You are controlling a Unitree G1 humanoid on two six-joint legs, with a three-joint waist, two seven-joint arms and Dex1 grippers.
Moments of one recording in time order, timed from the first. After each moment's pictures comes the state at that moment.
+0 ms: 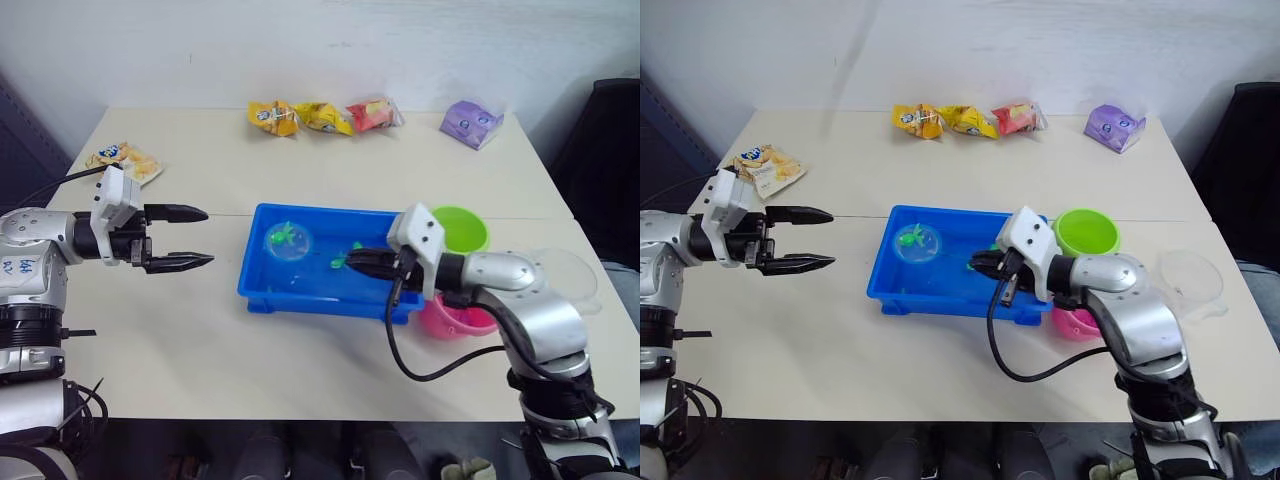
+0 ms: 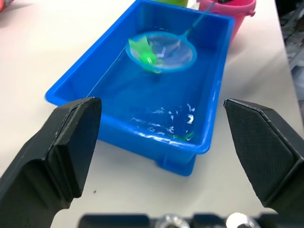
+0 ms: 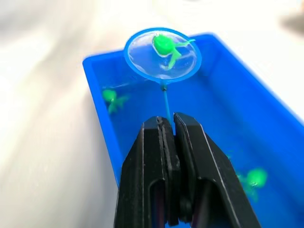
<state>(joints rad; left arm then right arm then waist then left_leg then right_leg) -0.66 0.86 0.14 0.43 -0.41 0.22 -1.46 -0.47 -0.51 0.03 -0.50 0.25 0.79 0.92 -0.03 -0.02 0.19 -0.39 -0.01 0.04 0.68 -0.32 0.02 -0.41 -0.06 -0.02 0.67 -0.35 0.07</state>
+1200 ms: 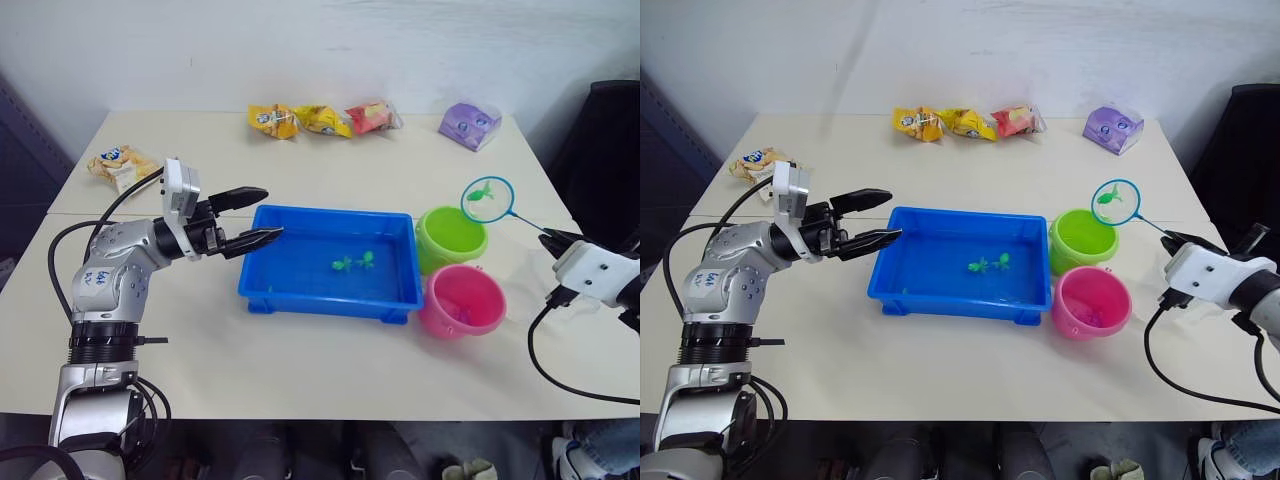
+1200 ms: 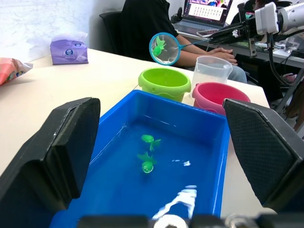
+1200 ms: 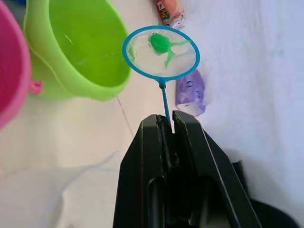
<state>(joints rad) -0.61 0.57 0.15 0.15 -0.55 0.39 -1.12 -0.01 -1.00 -0.39 0.07 -0.22 -0.45 0.57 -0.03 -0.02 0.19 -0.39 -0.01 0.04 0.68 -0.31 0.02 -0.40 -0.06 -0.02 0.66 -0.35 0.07</state>
